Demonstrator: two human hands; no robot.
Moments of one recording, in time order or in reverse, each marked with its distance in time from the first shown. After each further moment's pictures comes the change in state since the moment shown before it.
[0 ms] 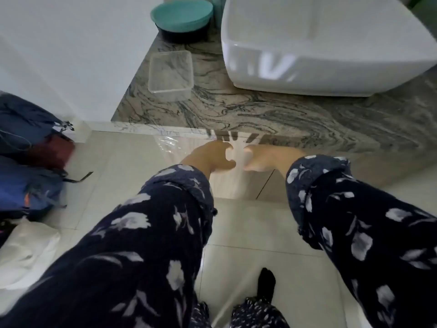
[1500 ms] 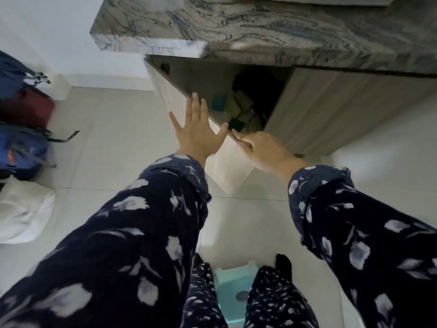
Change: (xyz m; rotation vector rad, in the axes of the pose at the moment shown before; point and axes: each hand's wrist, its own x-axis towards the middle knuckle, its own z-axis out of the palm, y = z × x) left_hand -0.078 -0.030 0.124 0.162 0.318 -0.249; right_hand -0.088 -0.018 0.162 0.072 0.428 -0.143
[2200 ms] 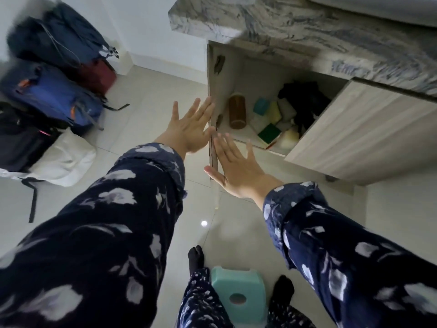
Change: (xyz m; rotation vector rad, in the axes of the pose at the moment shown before) left_hand -0.057 -0.096 -0.021 0.177 -0.118 0.085; right_hand -0.018 -0.086 0.066 -0.354 -0.247 -0.354
